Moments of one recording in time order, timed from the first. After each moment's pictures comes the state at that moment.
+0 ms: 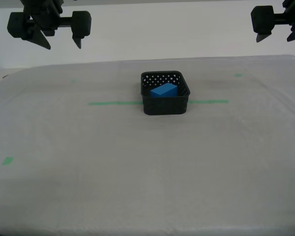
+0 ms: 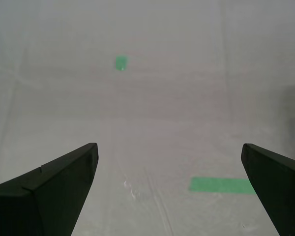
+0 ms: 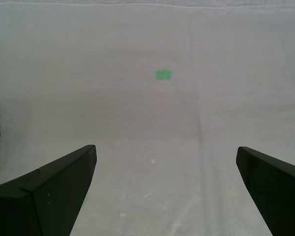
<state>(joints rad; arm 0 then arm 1) 0.01 1.66 1.08 -0.19 0.00 -0.01 -0.20 1.68 1.16 -0.35 -0.17 -0.19</state>
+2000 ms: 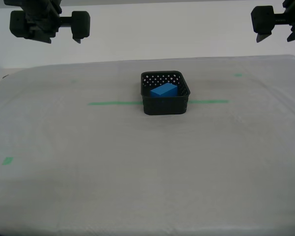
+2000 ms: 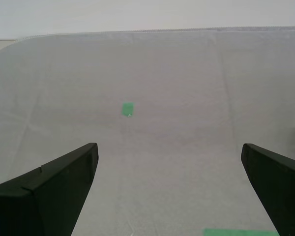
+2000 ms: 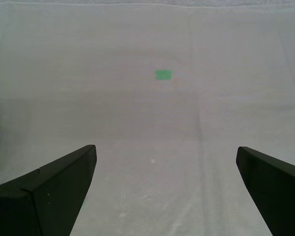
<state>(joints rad) 0.01 1.66 1.08 -0.19 0.00 -0.01 -0.18 1.68 1.06 -0.05 -0.19 -0.11</state>
